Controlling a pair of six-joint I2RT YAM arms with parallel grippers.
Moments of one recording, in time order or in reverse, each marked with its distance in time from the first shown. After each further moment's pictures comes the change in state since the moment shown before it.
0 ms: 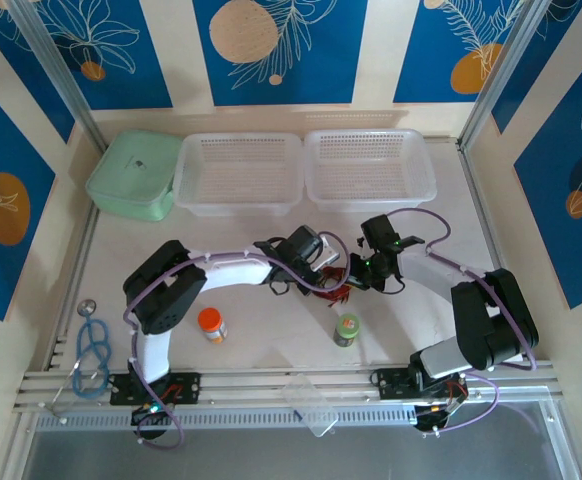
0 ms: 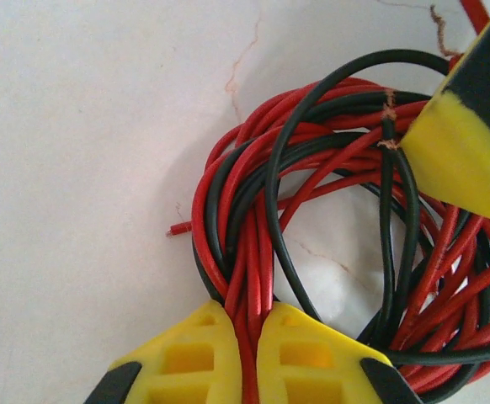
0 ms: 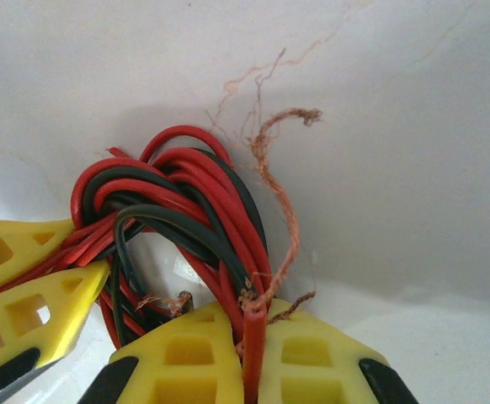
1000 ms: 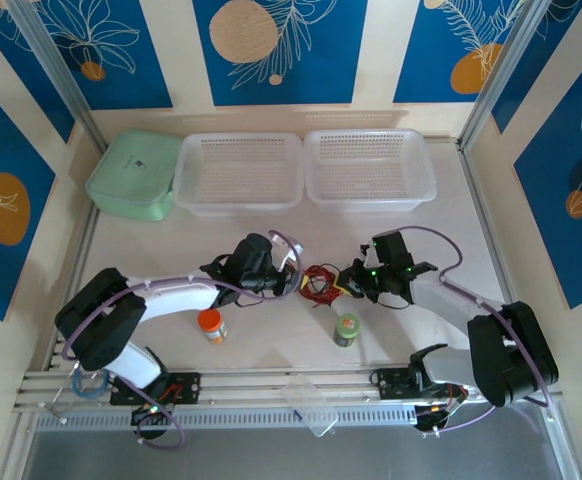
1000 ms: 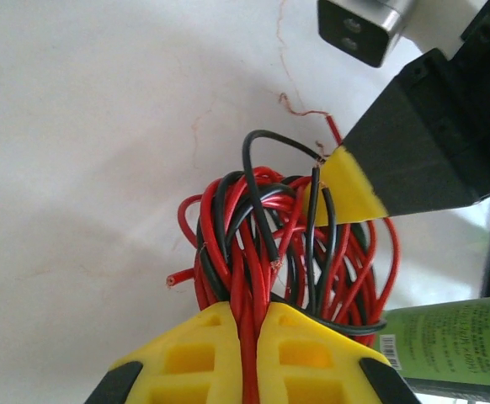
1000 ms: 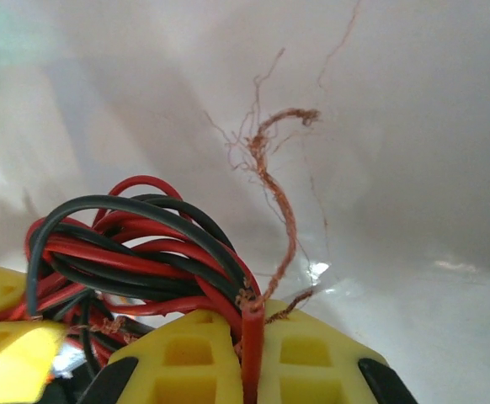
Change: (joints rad) left arm 0.107 -0.387 -0.463 0.443 0.229 -0.321; right arm -0.007 -0.188 -0.209 0.263 -0.205 0.209
